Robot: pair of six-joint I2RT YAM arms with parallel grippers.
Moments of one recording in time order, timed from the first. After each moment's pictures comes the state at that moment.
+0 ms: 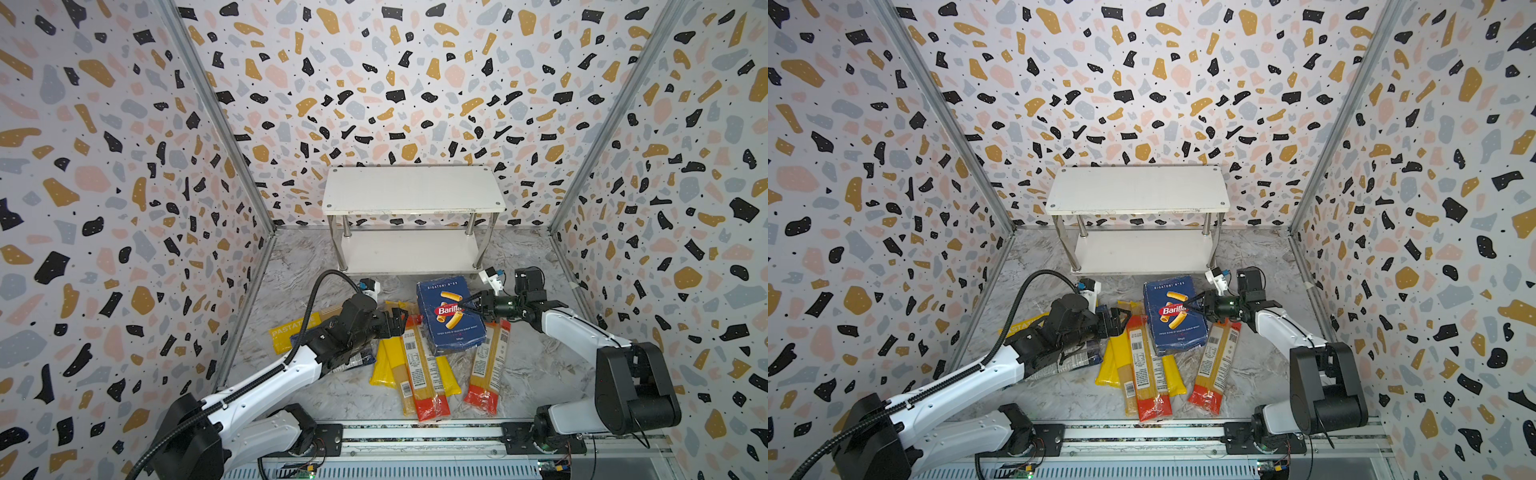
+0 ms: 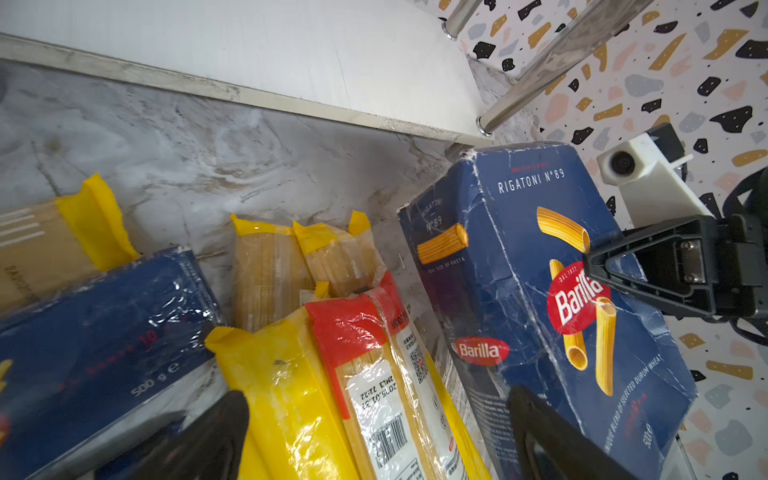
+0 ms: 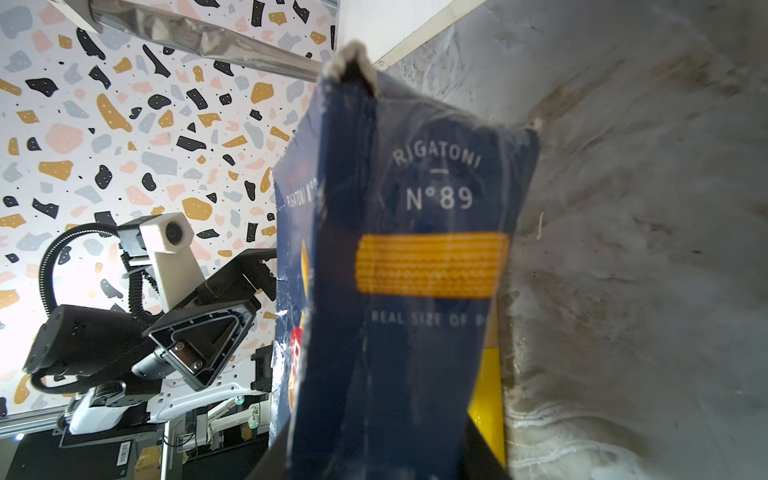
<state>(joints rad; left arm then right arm) -0.71 1.06 0.68 -0.21 -0.02 -0.66 0.16 1.40 0.75 -0.13 -1.05 0.60</state>
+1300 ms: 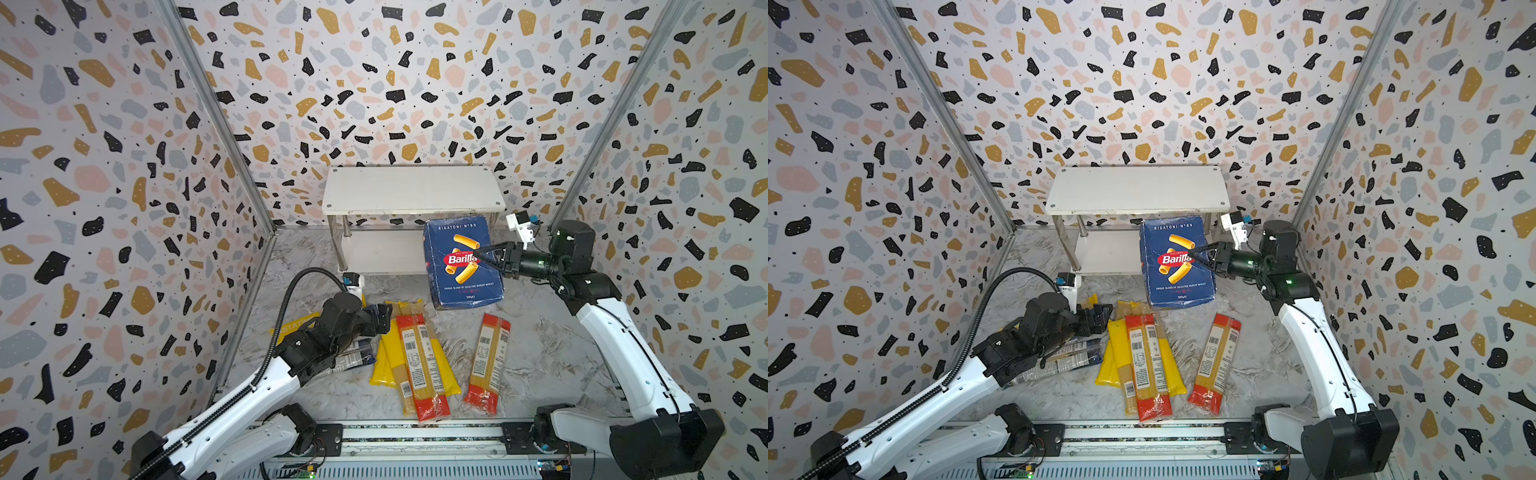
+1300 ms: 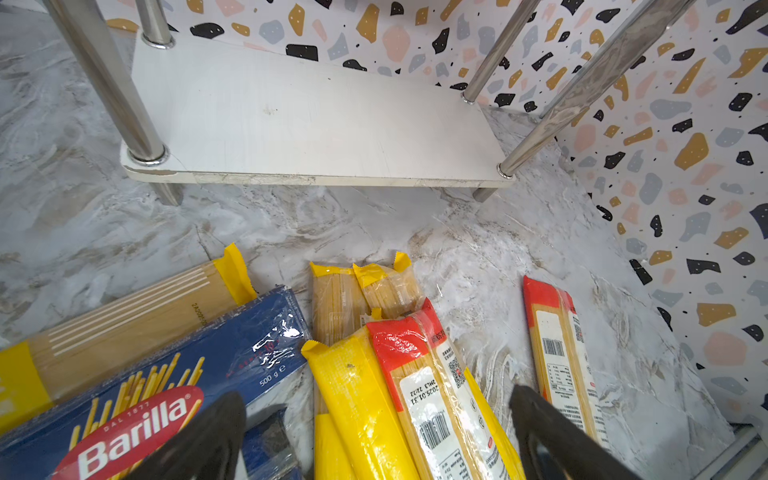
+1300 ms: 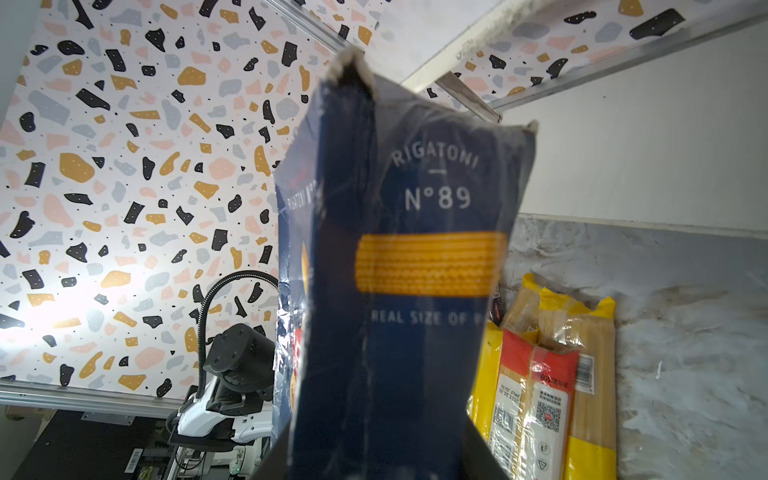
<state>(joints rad) -0.70 0.92 0.78 -0.43 -0.16 -0.53 0.16 1.22 1.26 -0.37 -1.02 0.73</state>
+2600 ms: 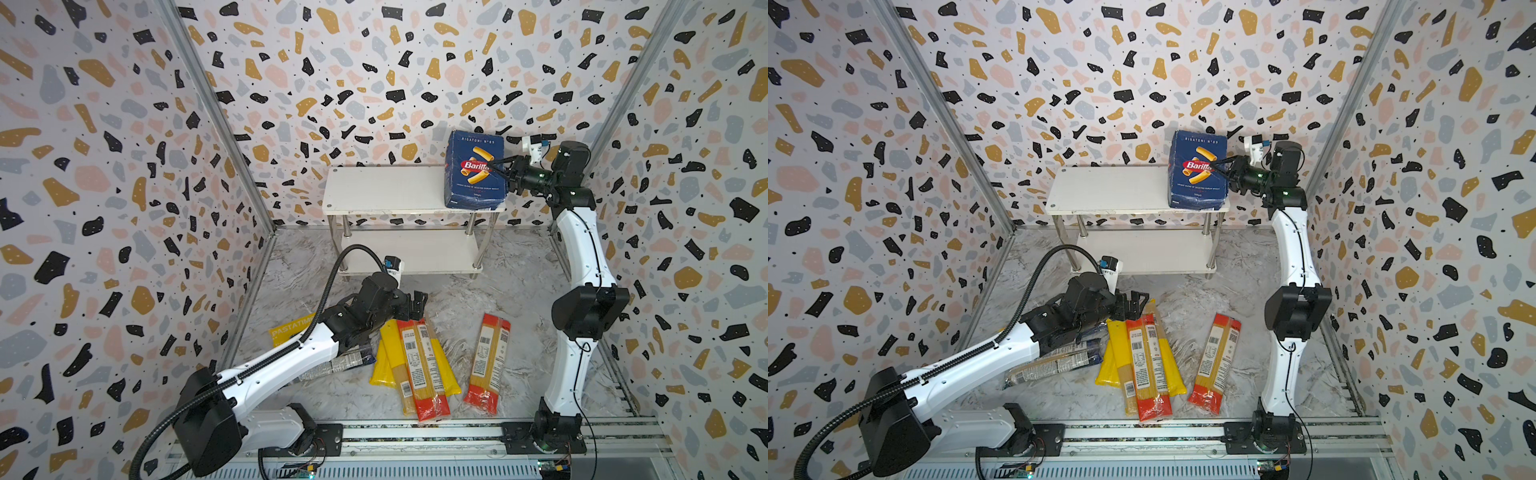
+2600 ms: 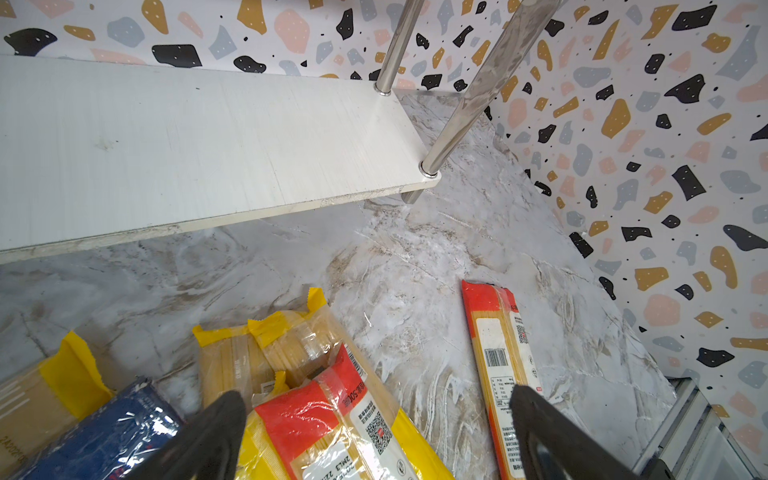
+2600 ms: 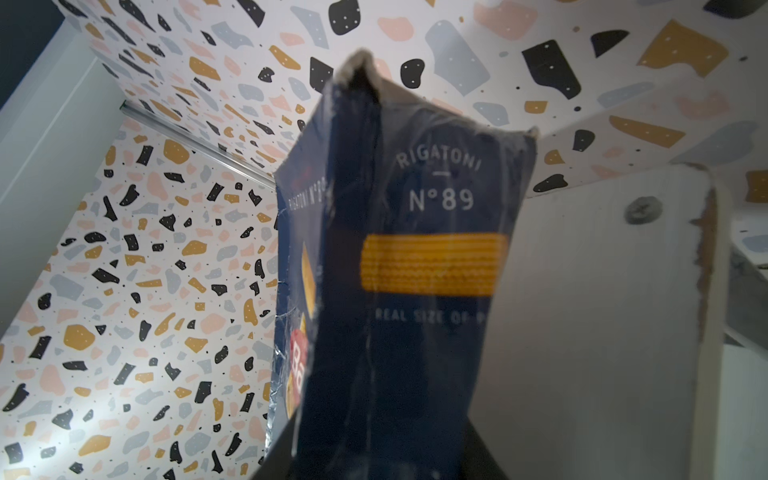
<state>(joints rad) -0.79 1.26 0.97 -0.24 -0.08 -0.48 -0.02 2.14 2.43 -0.41 -1.02 0.88</state>
